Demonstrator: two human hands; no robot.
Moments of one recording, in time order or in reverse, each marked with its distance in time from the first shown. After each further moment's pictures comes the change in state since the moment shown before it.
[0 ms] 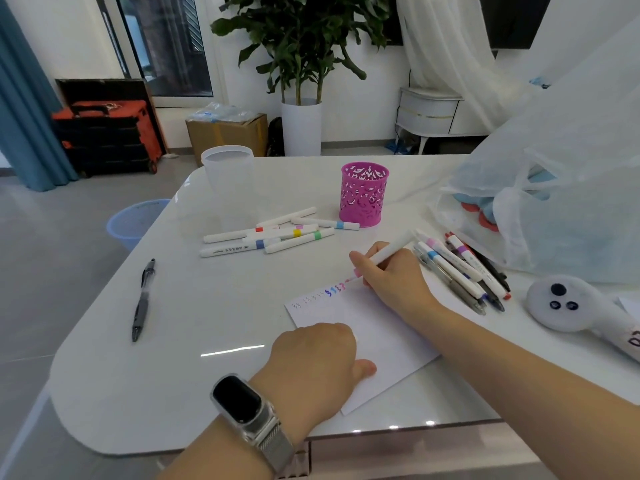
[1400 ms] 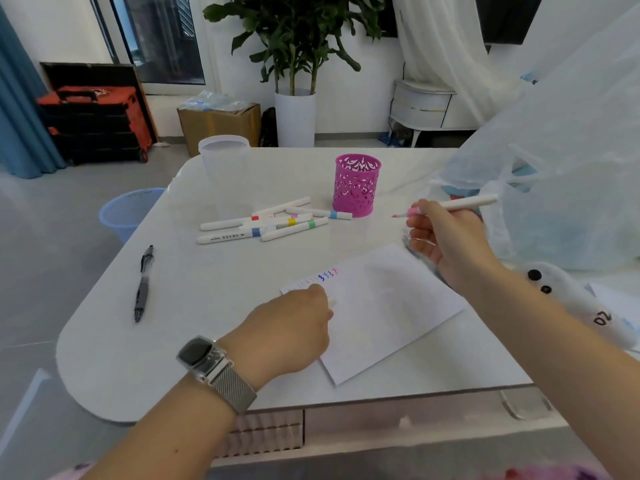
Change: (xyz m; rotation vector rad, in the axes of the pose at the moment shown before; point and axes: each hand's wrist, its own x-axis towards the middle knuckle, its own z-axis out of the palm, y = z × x) left_hand 0.002 -0.023 -0.011 -0.185 0.017 0.008; right_hand -0.007 -0.043 -0.068 0.530 0.235 0.250
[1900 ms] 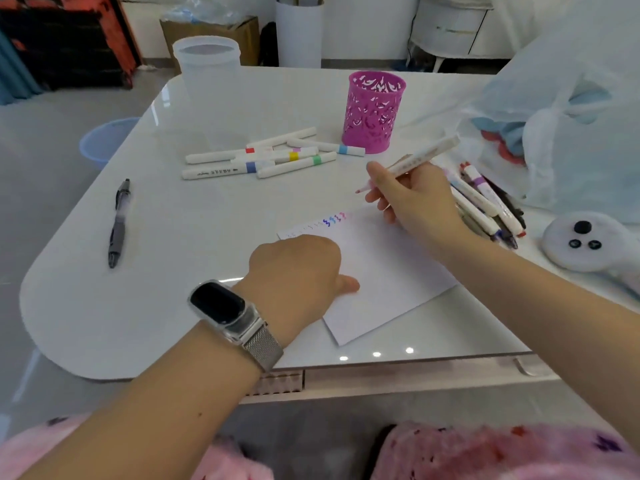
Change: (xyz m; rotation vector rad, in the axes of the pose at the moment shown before) left_hand 0.019 0.004 0.011 0.257 0.028 -0.036; right_hand 0.005 0.053 0.033 -0.494 -0.214 -0.244
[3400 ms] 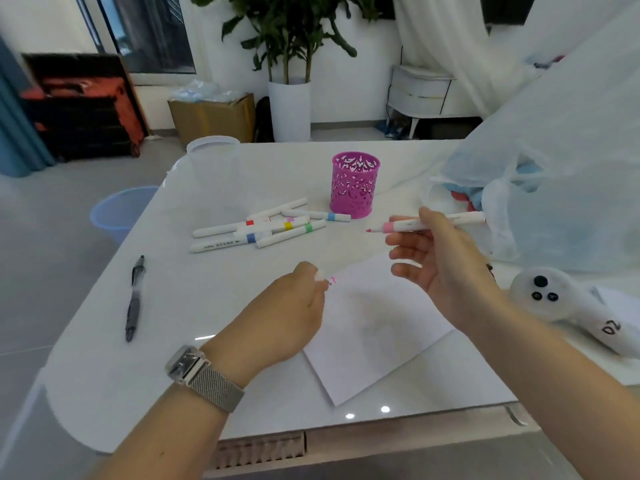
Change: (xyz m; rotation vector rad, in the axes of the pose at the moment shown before) left_hand -0.002 -0.015 -0.026 -0.588 0.066 -0.017; right_hand -0.033 -0.054 -0.042 0.592 0.048 0.304
